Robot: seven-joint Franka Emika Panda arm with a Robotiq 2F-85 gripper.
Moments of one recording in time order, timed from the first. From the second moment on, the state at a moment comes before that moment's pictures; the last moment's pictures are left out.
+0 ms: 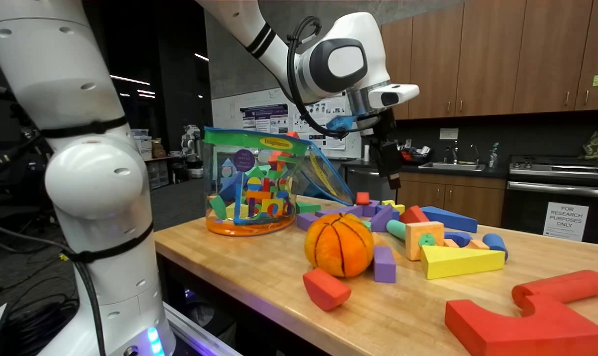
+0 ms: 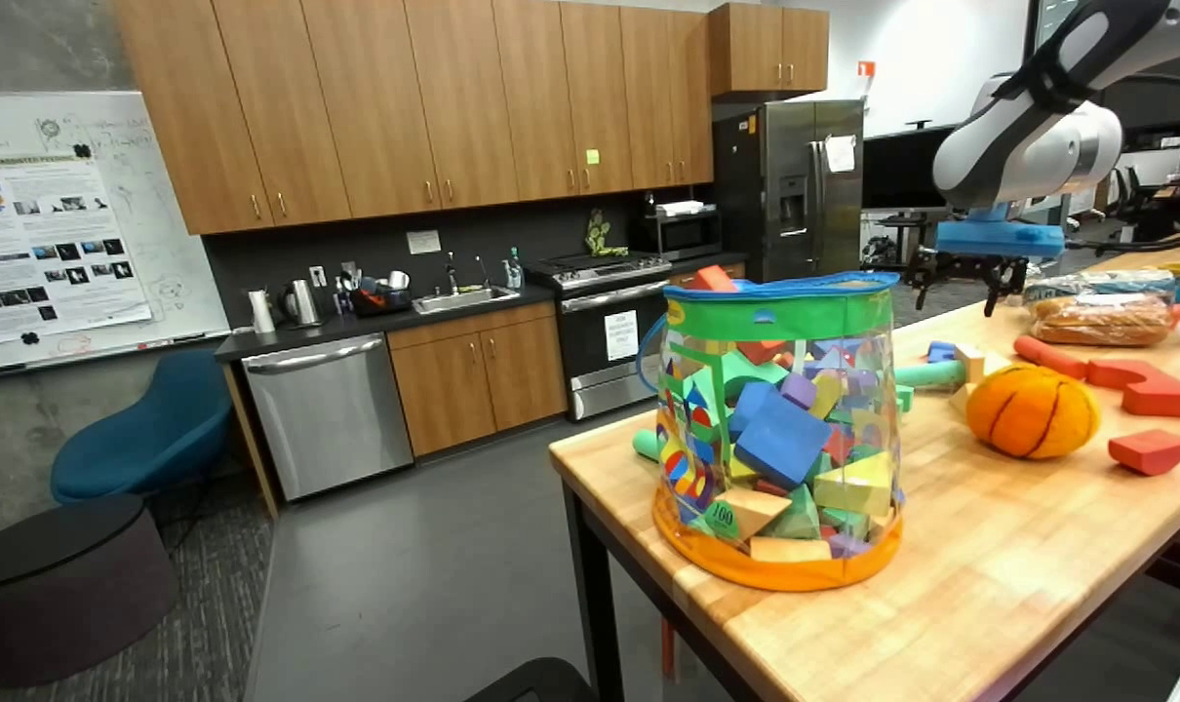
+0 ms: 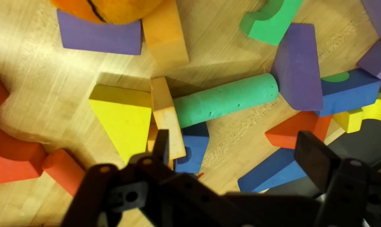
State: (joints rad) arm -0.42 -0.23 -0.23 -2.41 -0.11 2.50 0.48
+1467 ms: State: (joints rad) arm -0.43 0.07 -0.35 -2.27 -0.13 2.51 0.68
